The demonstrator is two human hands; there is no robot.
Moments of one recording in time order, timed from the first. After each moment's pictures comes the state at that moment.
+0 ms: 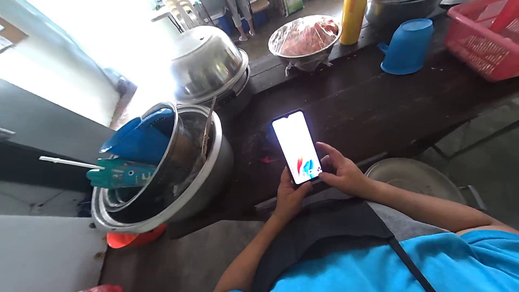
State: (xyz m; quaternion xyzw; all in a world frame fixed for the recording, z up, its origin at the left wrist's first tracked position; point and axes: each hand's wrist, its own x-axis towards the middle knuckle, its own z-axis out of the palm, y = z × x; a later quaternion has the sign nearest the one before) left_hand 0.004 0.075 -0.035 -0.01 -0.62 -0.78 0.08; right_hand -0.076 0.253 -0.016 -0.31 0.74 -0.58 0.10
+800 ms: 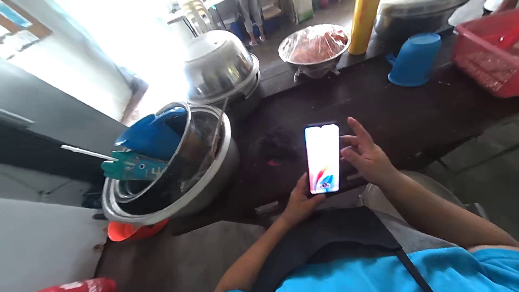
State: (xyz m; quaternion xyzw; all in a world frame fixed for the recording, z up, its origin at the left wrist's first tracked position) left_hand 0.002 0.081 -0.042 -0.10 -0.68 -0.72 0.04; right_hand -0.104 0.282 0.019 -0.27 0.75 -0.60 0.03
